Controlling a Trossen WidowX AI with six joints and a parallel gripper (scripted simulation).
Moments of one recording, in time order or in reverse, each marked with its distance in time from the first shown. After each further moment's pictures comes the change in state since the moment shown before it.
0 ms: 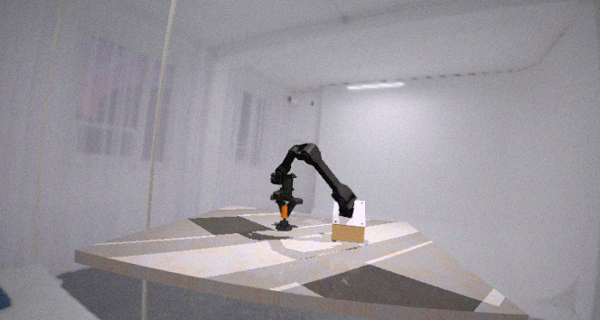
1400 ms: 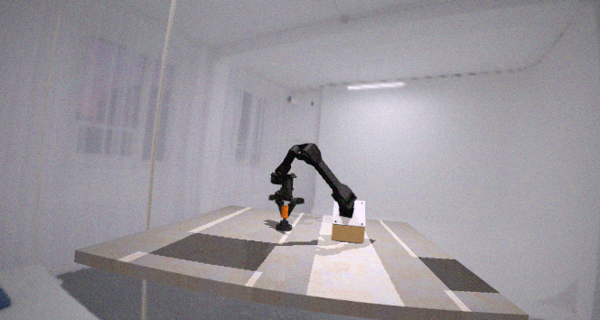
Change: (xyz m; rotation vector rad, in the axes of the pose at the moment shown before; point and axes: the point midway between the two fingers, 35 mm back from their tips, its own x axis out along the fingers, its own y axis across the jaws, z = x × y) arm -0.001 0.000 0.000 -0.210 -0.001 0.002
